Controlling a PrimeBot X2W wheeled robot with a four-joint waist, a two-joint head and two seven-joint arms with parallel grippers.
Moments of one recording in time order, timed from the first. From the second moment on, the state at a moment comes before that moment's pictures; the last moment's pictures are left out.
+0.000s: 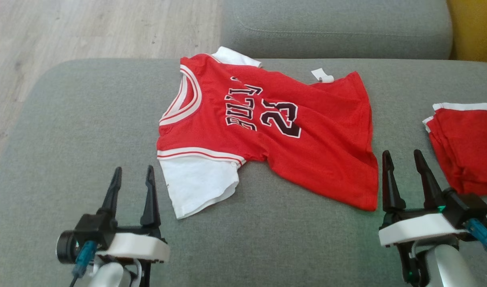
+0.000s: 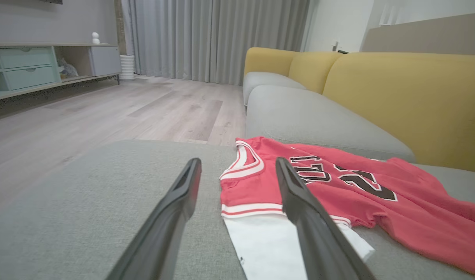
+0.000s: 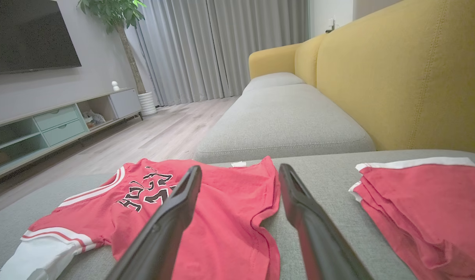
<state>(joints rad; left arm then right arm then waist) -0.11 0.23 -0.40 0.23 -0.47 0.20 -0.25 -0.06 -0.04 0.00 0.26 0.18 0.13 -0.25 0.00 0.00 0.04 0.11</state>
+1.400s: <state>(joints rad) -0.26 0.21 -0.45 0.52 -0.52 0.11 -0.17 -0.07 -0.04 0.02 0.29 0.18 0.13 -0.24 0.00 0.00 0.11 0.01</state>
